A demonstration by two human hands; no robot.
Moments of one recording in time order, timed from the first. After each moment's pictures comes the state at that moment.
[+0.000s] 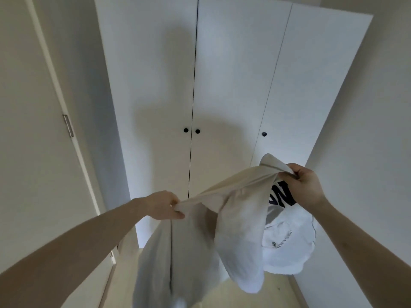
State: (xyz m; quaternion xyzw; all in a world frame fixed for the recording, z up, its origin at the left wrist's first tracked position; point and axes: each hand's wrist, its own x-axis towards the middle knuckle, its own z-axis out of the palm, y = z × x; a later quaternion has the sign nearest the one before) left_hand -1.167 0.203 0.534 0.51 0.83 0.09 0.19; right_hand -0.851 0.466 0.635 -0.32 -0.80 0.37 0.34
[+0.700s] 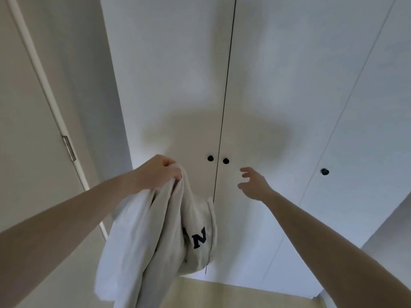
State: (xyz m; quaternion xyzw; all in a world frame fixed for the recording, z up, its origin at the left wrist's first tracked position) left_hand -1.368 0.308 0.654 0.35 0.82 0.42 0.16; right_hand -1.240 0.615 0.582 -0.27 -0.88 0.38 0.09
